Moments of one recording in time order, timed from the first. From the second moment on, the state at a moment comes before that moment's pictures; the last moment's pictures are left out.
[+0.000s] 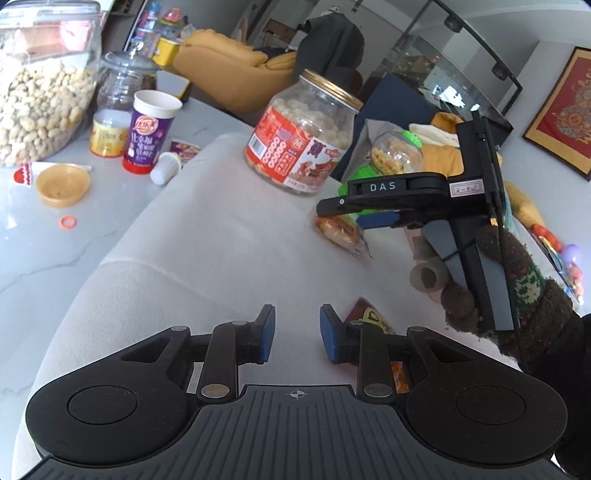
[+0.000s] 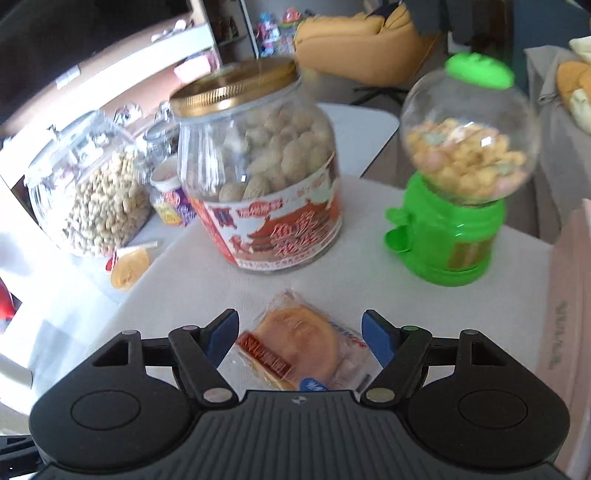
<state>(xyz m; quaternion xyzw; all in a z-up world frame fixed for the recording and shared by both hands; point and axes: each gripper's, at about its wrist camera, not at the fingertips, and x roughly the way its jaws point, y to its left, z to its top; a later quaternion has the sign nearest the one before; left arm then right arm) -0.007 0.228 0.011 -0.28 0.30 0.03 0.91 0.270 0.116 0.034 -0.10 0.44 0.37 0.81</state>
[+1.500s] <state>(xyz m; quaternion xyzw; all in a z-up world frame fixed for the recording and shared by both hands) 0.164 0.106 0.023 0.06 0.39 0.05 0.92 0.113 -0.136 0.002 -0.01 0.35 0.29 0.89</state>
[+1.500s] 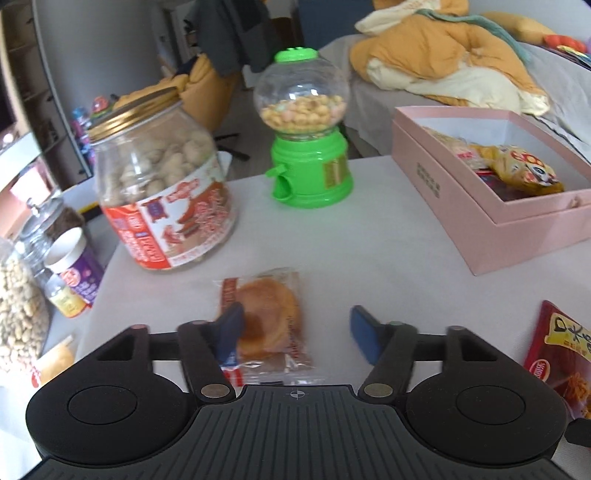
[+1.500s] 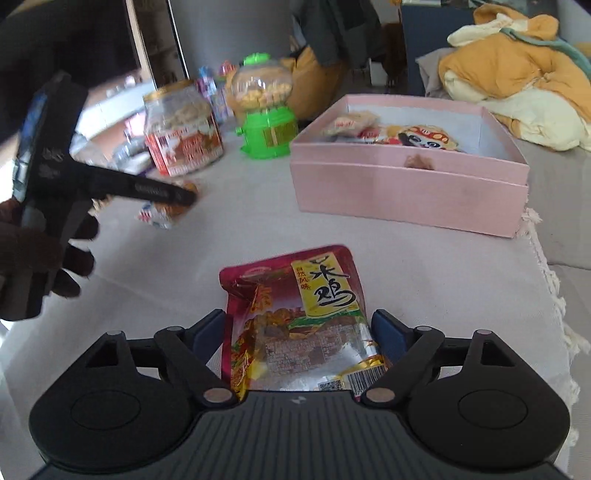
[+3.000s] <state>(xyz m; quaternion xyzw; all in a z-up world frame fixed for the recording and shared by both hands) 0.026 0.091 0.002 -0.11 0.31 -0.03 0.94 0.111 -0.129 0.004 -0.03 0.37 0.30 0.88</state>
